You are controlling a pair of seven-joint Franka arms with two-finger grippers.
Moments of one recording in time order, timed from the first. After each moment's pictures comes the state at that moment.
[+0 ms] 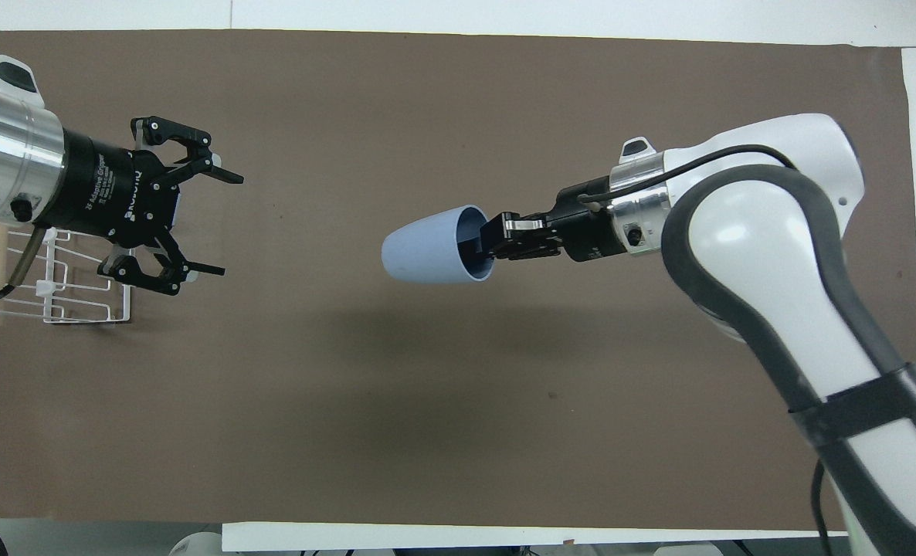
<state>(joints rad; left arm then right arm) -0.16 -0.04 -0.12 -1.71 -0.54 1.71 -1.58 0.34 0.09 0.01 -1.92 1.13 1.98 -0.18</state>
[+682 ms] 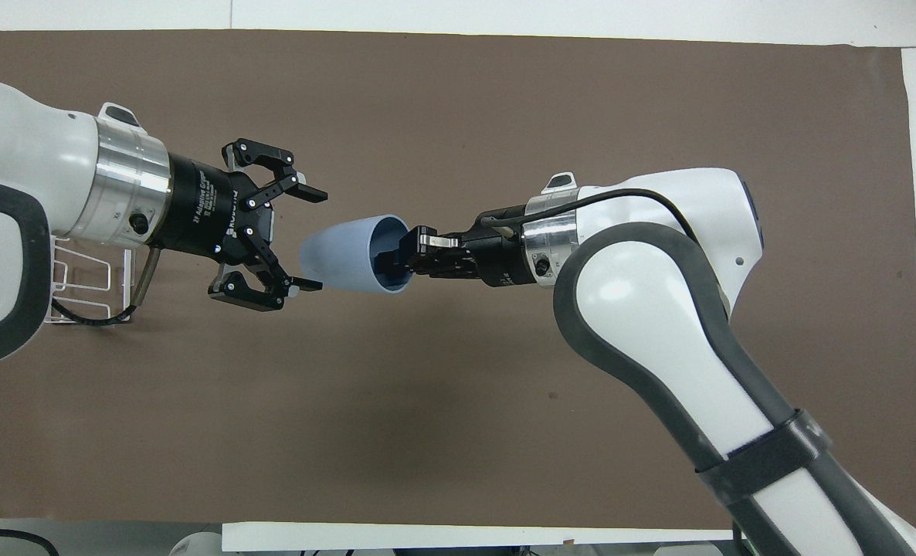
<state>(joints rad) -0.28 -0.04 -0.12 -1.81 -0.68 1.82 -1.71 0.49 0.09 0.01 -1.94 1.24 2.17 -0.10</state>
